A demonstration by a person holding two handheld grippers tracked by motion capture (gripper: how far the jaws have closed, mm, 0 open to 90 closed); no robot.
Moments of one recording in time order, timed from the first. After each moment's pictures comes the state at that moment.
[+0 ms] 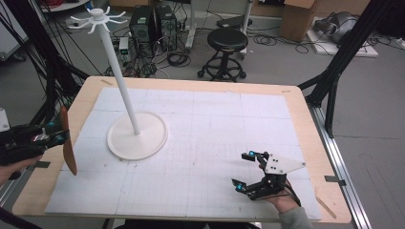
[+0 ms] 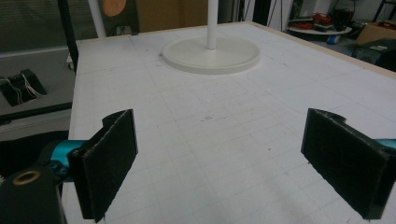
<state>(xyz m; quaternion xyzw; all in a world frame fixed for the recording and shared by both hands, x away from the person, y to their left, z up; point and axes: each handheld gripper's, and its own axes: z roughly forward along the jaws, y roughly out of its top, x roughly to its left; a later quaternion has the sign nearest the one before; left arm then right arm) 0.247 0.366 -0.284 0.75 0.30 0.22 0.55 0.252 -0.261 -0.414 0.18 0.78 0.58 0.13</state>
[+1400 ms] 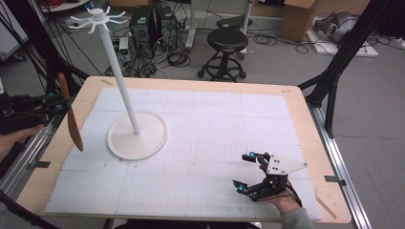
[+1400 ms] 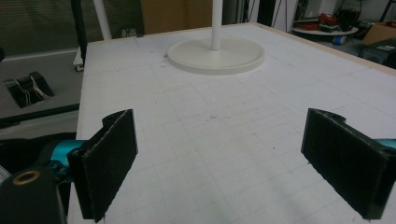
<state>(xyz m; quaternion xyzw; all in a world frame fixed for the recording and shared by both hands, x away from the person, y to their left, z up) 0.283 0.356 -0.233 0.72 0.31 0.22 0.57 0.250 -0.265 -0.415 0.18 0.78 0.59 0.12</state>
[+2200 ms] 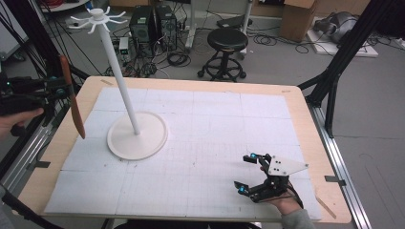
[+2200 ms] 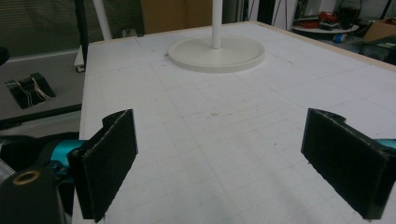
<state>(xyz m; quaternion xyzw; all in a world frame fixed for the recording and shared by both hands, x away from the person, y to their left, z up) 0.304 0.347 -0.199 0.73 0.27 0.20 0.59 0.248 -0.268 -0.417 0.18 0.78 0.59 0.11</state>
